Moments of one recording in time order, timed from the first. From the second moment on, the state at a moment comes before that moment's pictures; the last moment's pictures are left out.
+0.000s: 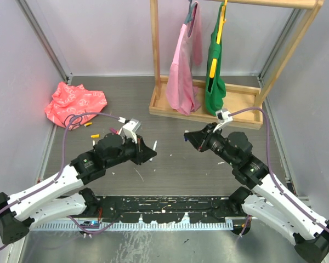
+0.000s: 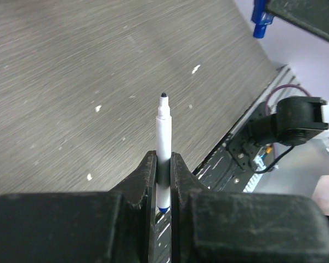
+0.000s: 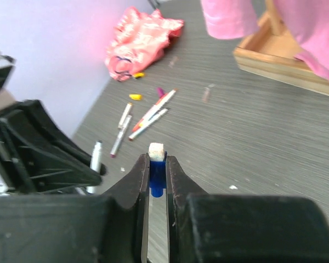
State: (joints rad) left arm -0.90 0.85 0.73 -0.26 0.05 -0.54; right arm 0.66 0.68 0.65 -0.12 -0.05 0.55
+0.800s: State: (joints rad) left arm -0.91 0.81 0.71 0.04 0.23 -0.53; right arm 0.77 0.82 0.56 0.64 -0.17 0.76
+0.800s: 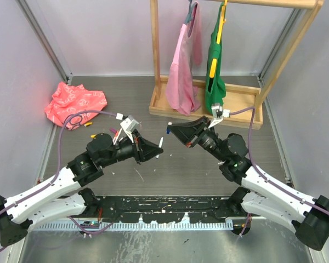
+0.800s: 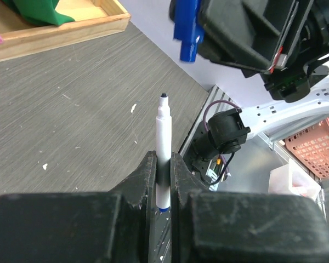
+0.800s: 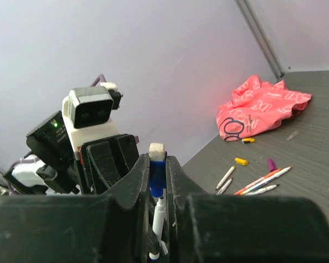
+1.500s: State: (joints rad) left arm -0.92 0.81 0.73 0.05 0.27 -0.53; right arm 0.82 0.87 0.57 0.71 -0.20 0.76
